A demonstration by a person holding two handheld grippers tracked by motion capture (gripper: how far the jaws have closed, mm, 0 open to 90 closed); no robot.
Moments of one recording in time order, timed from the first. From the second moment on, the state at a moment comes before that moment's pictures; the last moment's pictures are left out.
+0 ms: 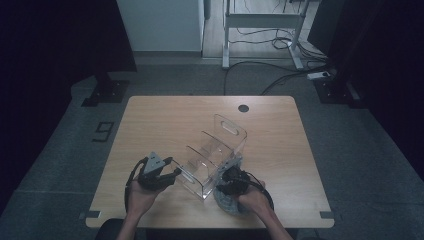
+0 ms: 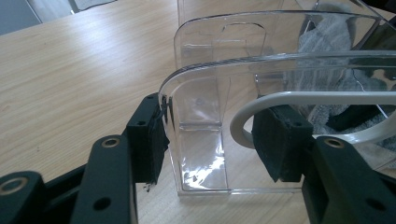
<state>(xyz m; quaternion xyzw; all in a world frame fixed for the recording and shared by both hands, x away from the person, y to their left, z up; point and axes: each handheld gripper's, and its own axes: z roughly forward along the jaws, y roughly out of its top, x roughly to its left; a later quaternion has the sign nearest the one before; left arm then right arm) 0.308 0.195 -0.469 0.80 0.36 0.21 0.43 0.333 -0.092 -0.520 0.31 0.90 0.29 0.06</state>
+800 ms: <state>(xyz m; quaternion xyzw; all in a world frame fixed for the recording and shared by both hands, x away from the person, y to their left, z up) 0.309 0.197 -0.471 0.80 0.36 0.21 0.44 0.305 -0.117 -0.494 0.30 0.90 0.31 0.05</state>
